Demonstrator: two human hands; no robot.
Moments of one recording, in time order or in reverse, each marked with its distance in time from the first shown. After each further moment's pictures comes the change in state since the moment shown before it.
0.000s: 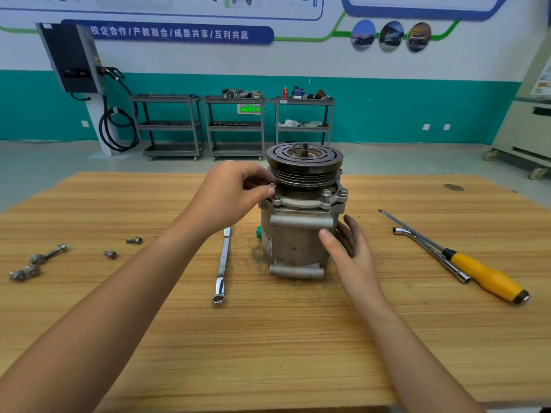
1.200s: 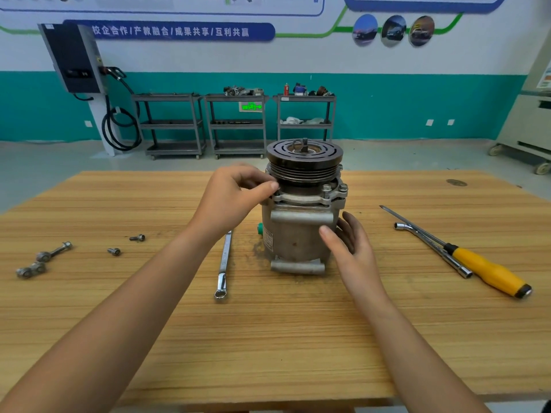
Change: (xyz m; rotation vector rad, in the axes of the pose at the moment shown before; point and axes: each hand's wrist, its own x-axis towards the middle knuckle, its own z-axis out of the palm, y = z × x) left_hand -0.006 -0.008 0.015 -0.335 0.095 -0.098; right_hand -0.004 -0.004 0.002 0.015 0.006 -0.023
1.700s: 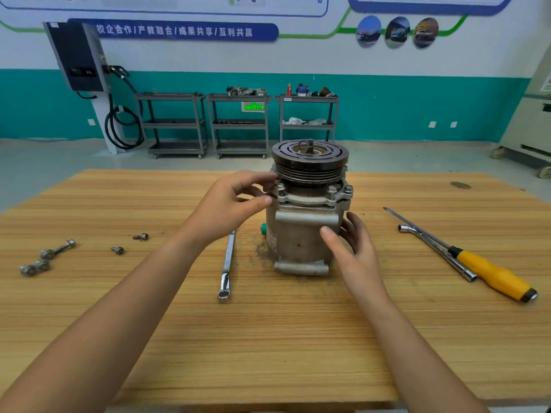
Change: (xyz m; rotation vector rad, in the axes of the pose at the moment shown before) left_hand -0.003 -0.018 -0.015 0.002 -0.163 0.081; right_hand 0.000 -0.002 0.003 -0.049 0.014 -0.009
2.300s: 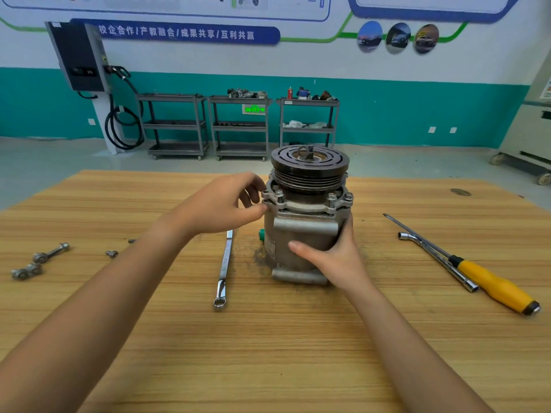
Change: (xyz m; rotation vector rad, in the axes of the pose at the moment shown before) left_hand 0.023 -0.011 -0.015 0.524 -0.208 0.032; right_hand 0.023 -0.003 0.012 -0.193 -0.100 -0.016
